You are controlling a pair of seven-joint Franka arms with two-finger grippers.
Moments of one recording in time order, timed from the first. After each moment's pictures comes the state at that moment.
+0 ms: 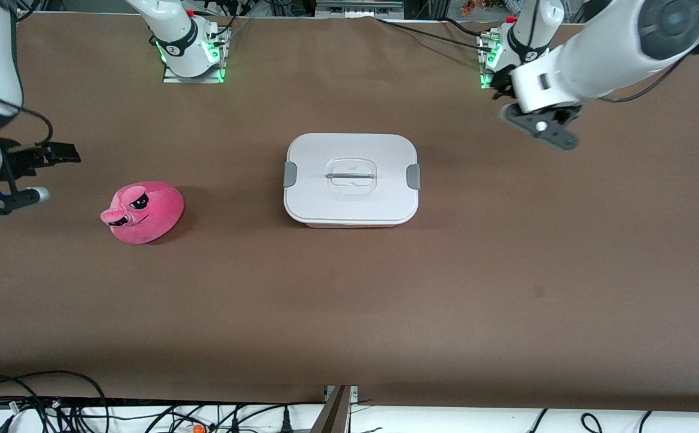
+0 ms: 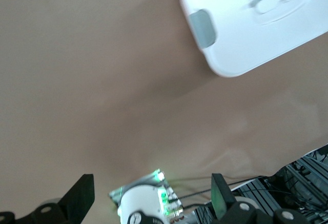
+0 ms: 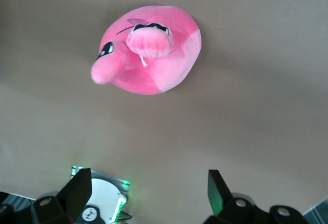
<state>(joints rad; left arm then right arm) -0.12 0.08 -0.26 -1.62 -0.16 1.38 0.12 -0.07 0.32 -0.02 -1.50 -0.09 1.42 -0.45</state>
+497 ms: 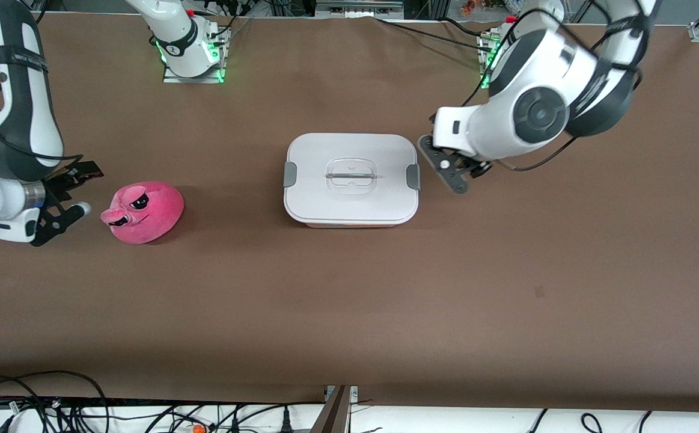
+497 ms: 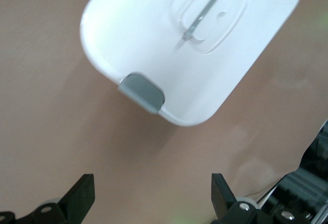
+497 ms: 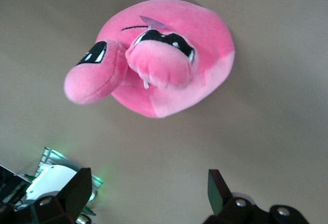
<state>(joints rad) -0.17 0.31 -0.34 -1.63 -0.19 1.64 0.50 -0.07 0.41 -0.01 -1.59 -0.09 1.54 -0.71</state>
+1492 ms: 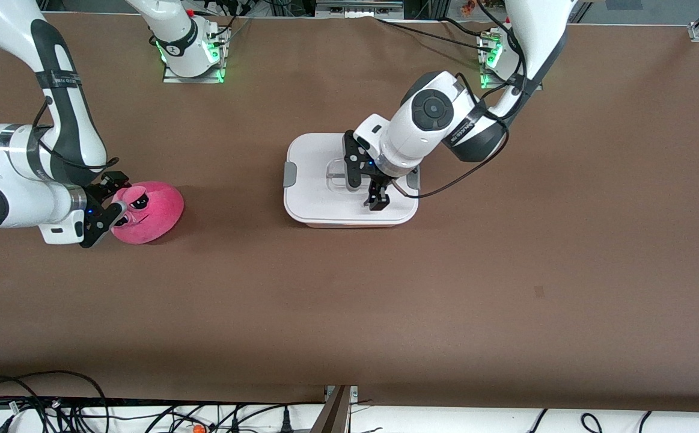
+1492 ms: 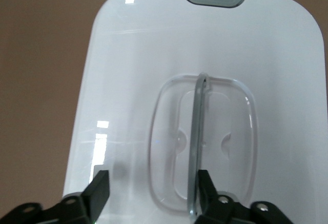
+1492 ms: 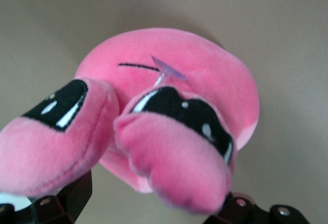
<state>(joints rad) -0.27 0.50 -0.48 -1.74 -0.01 2.35 0.79 -0.07 0.41 0.00 -1.80 -0.06 1.84 -0.89</state>
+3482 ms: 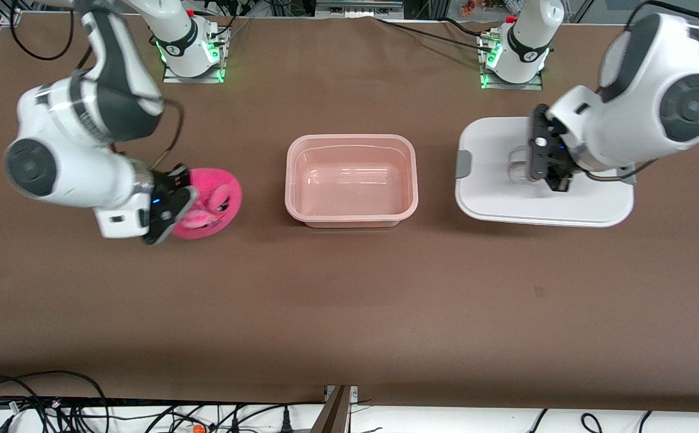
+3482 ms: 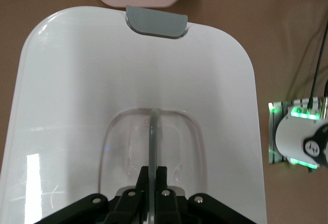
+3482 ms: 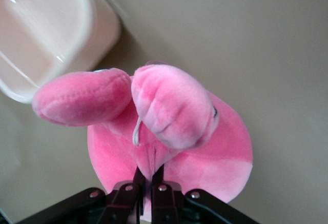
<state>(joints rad) -0.11 0.20 -0.07 -1.57 -0.03 1.48 1.48 0.24 0.37 0.08 -1.48 0.13 1.64 -0.57</state>
